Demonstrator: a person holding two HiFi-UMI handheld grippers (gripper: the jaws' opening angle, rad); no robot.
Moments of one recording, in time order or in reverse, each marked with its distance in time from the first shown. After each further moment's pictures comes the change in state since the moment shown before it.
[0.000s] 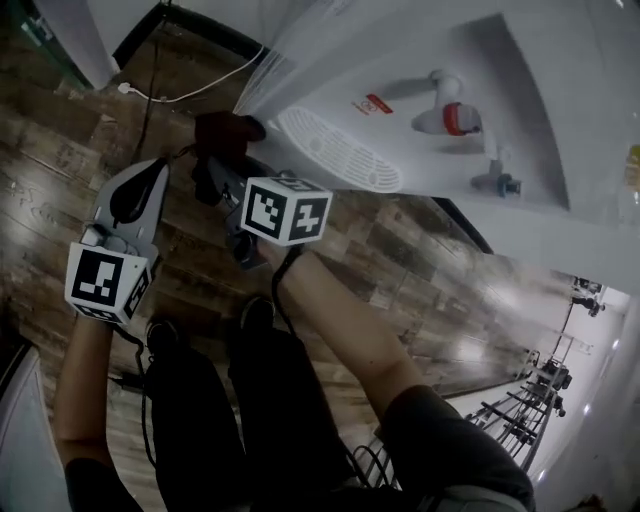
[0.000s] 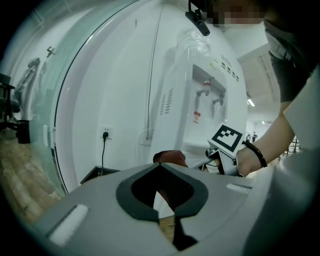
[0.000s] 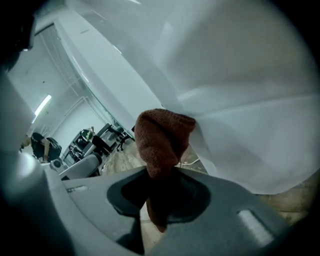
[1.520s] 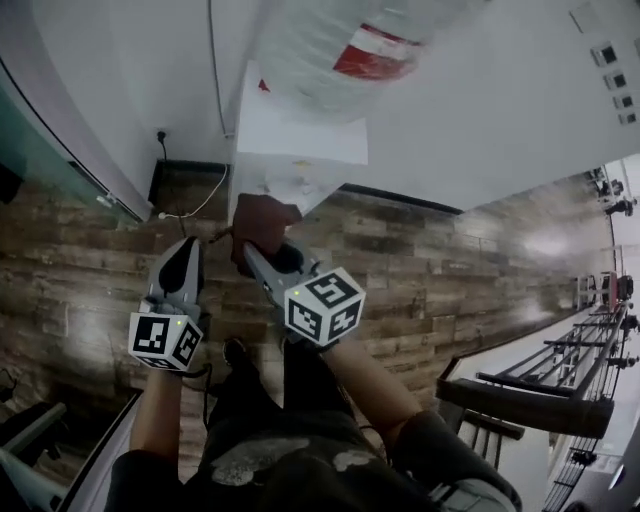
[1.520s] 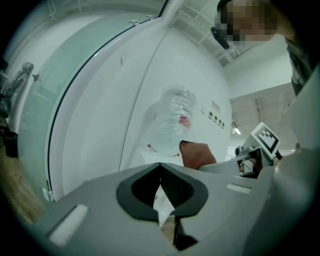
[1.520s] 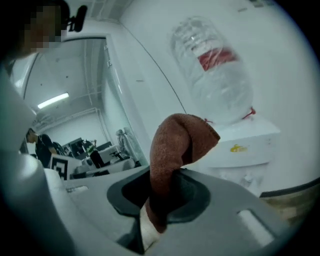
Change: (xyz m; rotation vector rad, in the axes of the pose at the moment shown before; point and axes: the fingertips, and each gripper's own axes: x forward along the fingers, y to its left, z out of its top) left arm -0.198 -0.135 0.390 -0.111 -0.149 -0.174; right arm -0.374 0.350 0.183 -0.209 -0.377 -0.115
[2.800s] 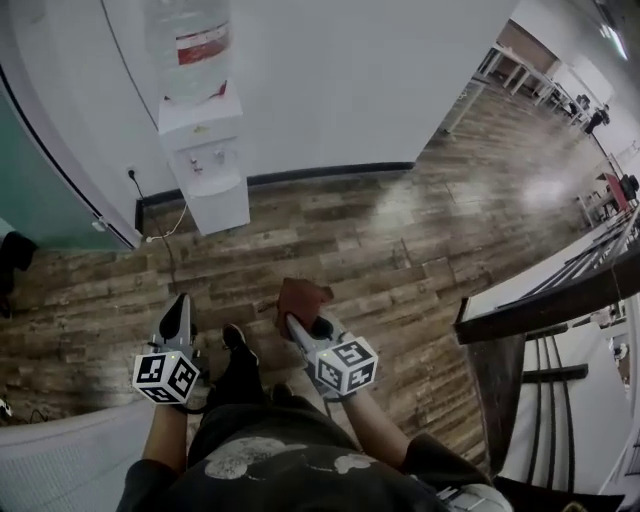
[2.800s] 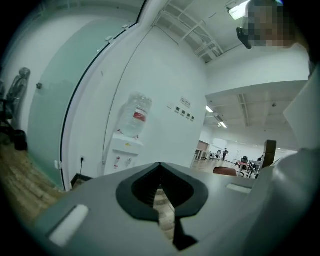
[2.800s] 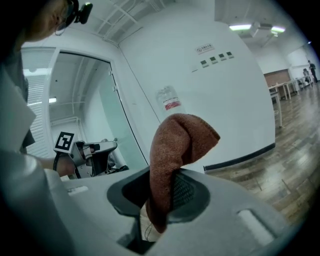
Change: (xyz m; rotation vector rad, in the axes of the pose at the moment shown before) left arm -0.272 -0.264 -0.072 0.028 0.125 -0.088; right arm -0.429 0.095 -0.234 0.122 -0.162 -0.298
